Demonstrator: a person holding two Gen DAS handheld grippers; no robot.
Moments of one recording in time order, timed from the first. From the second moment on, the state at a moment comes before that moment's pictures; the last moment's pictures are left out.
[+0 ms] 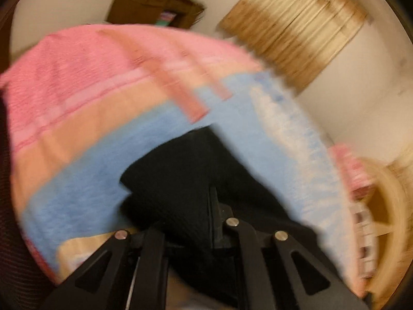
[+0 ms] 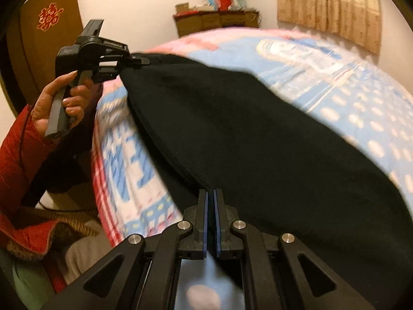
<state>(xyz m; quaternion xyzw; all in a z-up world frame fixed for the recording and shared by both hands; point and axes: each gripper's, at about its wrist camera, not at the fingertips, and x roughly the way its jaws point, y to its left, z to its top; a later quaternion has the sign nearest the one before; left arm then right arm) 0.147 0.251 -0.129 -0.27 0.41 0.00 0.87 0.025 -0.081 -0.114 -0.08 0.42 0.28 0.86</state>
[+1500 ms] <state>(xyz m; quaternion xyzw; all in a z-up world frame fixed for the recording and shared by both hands) 0.180 0.170 -0.126 -0.04 0.37 0.09 0.92 0.112 -0.123 -0.077 0.13 0.42 0.32 0.84</state>
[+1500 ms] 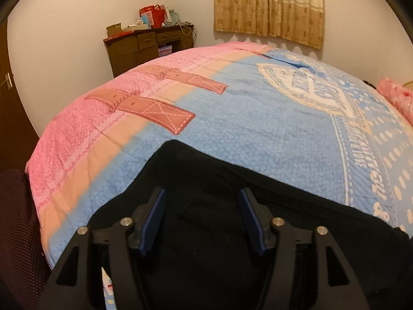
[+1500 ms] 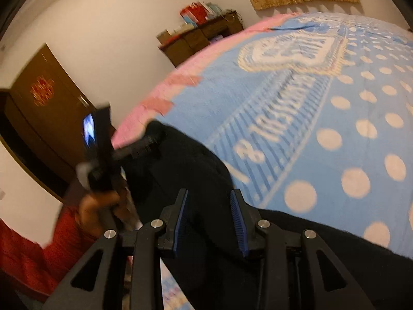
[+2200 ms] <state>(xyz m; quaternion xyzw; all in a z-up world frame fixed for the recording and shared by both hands) 0.179 0.172 -0.126 -0.04 0.38 0.08 0.92 0.164 -0.068 -0.081 0.03 0.42 0.31 0.85</state>
